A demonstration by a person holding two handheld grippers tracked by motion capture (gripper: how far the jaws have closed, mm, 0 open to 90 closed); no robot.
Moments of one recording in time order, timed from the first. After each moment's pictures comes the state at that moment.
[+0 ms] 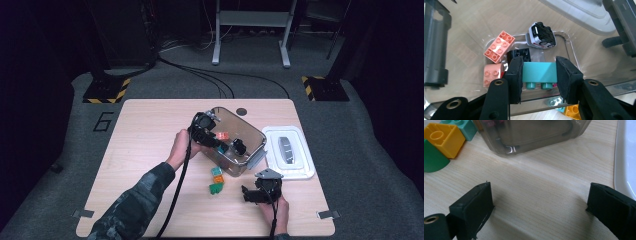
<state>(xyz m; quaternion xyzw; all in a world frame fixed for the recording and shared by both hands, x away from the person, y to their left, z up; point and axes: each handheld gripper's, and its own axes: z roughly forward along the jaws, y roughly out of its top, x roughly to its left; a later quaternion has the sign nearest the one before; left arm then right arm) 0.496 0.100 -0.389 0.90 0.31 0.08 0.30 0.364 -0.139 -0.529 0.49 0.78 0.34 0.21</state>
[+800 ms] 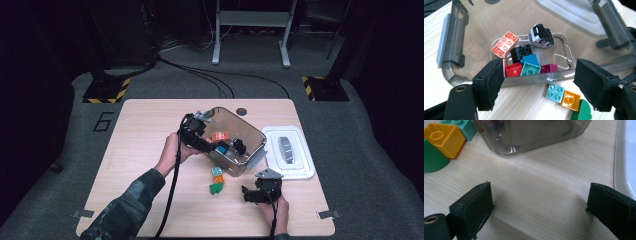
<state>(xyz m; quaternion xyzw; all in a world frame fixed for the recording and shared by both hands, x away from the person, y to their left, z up) 0.468 0.131 -0.373 0.88 0.32 0.11 0.34 0.365 -0.139 -0.529 0.49 0.78 0.34 0.21</state>
